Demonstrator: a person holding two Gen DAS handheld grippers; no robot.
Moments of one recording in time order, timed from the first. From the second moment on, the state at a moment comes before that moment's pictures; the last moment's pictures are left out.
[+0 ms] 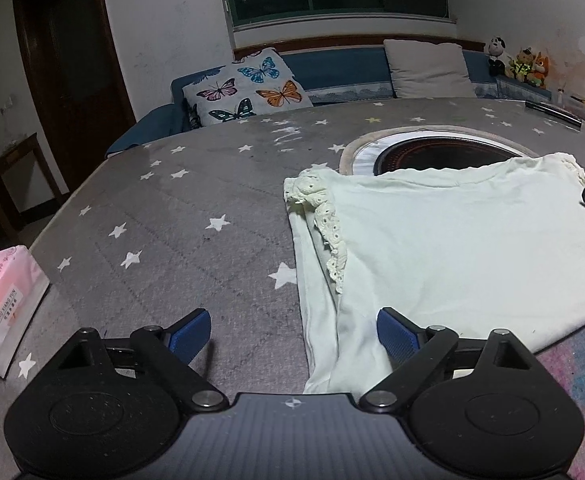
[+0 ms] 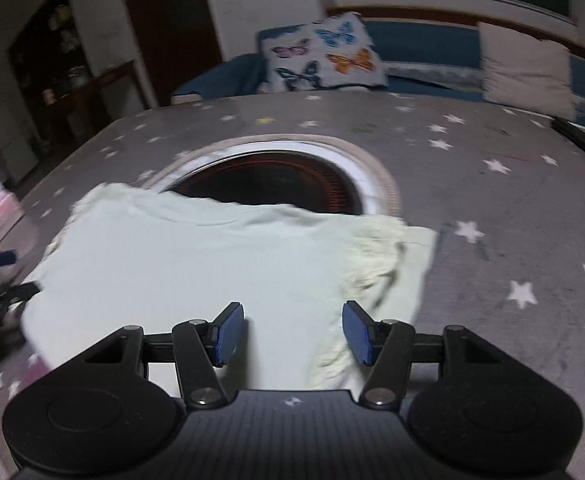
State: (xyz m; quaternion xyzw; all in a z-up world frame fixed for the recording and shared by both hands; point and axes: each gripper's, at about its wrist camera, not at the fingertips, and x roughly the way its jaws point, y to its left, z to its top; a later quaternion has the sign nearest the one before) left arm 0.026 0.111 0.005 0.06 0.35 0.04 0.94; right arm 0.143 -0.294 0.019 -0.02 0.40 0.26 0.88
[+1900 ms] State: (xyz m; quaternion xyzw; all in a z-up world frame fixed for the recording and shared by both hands) left arm 0.027 0.063 0.048 -0.11 0.32 -0.08 0.94; right arm 0.152 -0.049 0.046 -0.10 0.45 0.41 0.79
